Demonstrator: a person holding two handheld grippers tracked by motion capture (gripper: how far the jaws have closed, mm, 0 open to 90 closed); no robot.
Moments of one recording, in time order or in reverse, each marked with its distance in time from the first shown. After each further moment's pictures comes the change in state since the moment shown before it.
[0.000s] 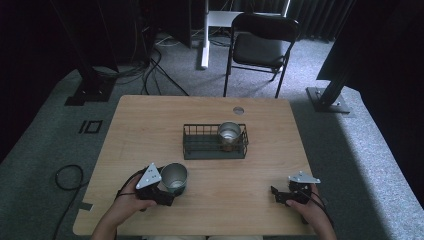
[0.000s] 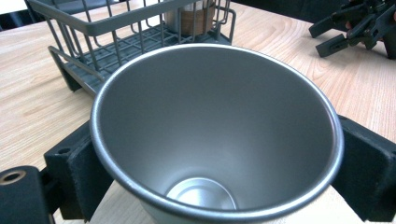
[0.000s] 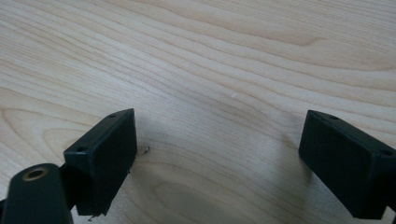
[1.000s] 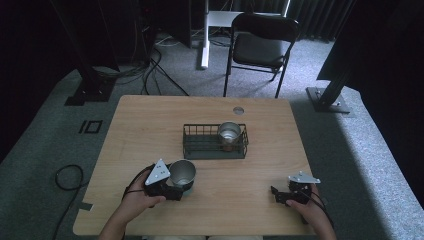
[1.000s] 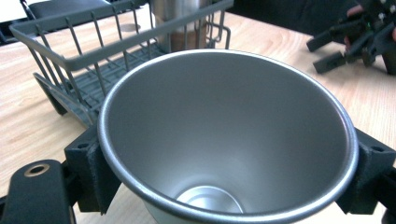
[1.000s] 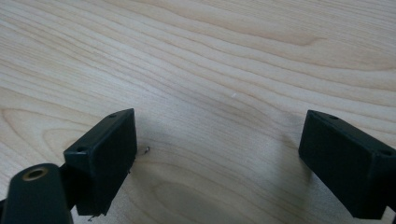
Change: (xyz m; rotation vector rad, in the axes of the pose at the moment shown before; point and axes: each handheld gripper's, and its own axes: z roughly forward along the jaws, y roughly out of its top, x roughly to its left) left arm -0.011 0.023 0.015 -0.018 0.013 0.000; right arm 0.000 0.000 0.000 0.000 0.000 0.001
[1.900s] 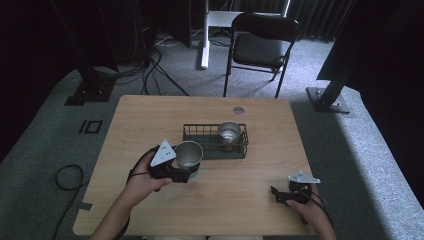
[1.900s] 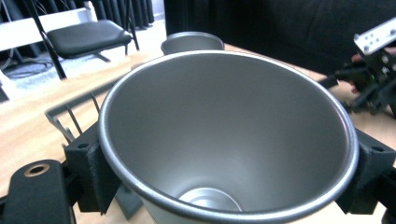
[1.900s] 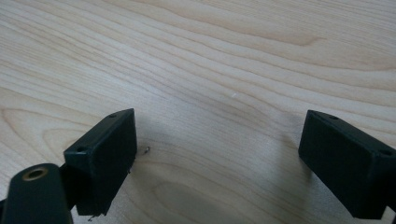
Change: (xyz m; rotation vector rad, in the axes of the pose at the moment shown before) left arm 0.007 0.063 0.005 -0.041 0.026 0.018; right arm 0.000 0.000 0.000 0.000 0.000 0.005
